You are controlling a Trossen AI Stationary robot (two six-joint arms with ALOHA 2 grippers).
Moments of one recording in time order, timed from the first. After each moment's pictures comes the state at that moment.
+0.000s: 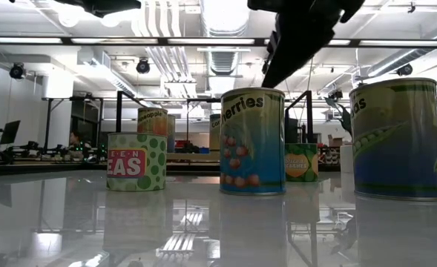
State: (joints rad) left arm 0.10 0.65 0.69 -0.11 -0.17 0.40; right arm 0.31 1.67 1.27 -0.59 0.21 0.26
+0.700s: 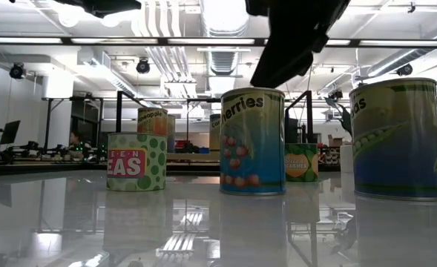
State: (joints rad) left arm 0.10 0.65 0.69 -0.11 -0.17 0.40; right arm 0.30 1.67 1.22 -0.47 0.26 0.40
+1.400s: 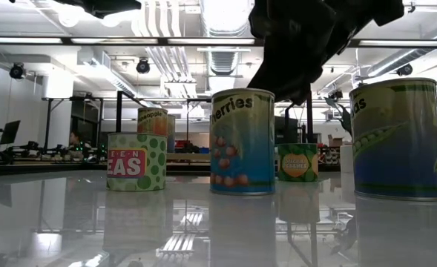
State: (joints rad) left arm 0.10 0.65 0.69 -0.11 -0.17 0.38; right arm 0.29 1.67 0.98 -0.05 0.26 0.43
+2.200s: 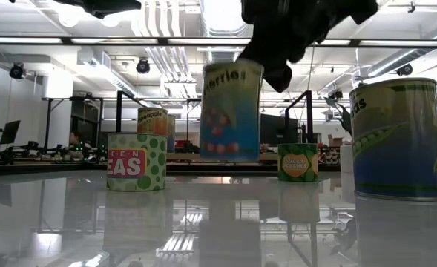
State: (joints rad) left arm 0.10 0.65 0.69 -0.11 -0.17 0.38; right arm 0.18 1.59 1.01 -0.01 0.05 0.33
